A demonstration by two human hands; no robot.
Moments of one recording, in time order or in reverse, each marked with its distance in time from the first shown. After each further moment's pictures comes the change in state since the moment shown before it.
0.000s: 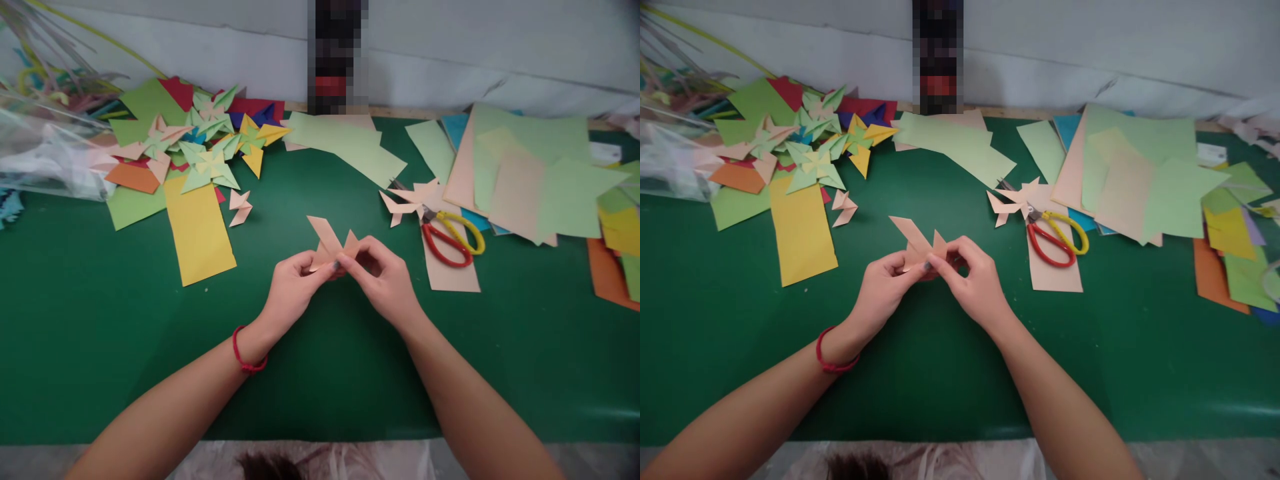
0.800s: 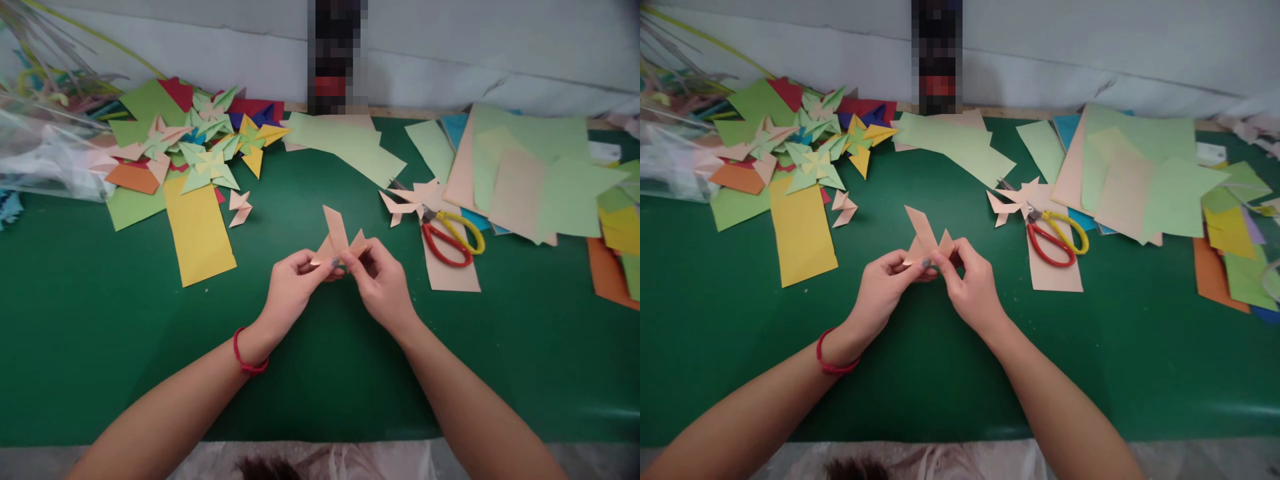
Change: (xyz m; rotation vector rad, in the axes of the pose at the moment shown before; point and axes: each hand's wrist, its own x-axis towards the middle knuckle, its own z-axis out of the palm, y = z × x) left_hand 0.000 0.000 0.002 -0.123 -0.020 0.005; right_hand -0.004 0.003 0.008 -0.042 0.087 -0.017
